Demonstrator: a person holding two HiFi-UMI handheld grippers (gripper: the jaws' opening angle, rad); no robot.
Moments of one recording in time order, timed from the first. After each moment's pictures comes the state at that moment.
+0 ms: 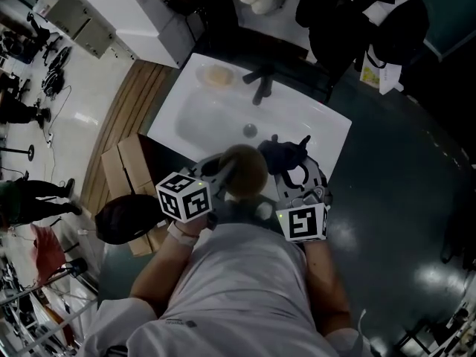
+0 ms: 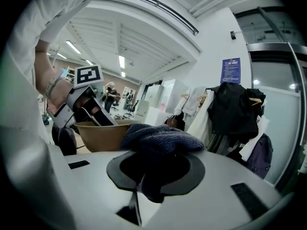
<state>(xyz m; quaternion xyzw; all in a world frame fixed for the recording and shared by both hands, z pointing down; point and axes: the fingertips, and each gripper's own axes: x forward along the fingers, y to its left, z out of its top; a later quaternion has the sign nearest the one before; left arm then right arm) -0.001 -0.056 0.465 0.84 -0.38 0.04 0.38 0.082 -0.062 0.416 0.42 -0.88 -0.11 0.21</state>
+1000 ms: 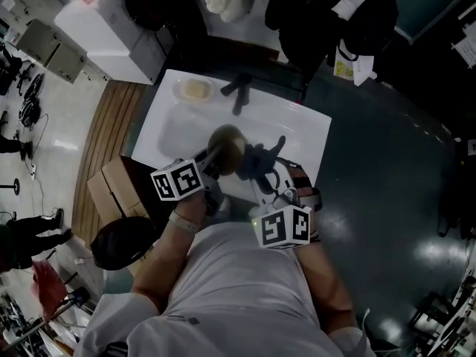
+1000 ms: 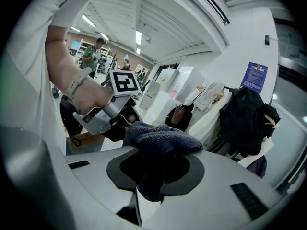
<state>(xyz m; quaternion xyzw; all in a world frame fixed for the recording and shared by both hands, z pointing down) -0.004 -0.125 0.493 0.78 -0.37 -0.03 0.50 0.047 -0.063 0.416 0.37 -0.85 -0.15 0.35</state>
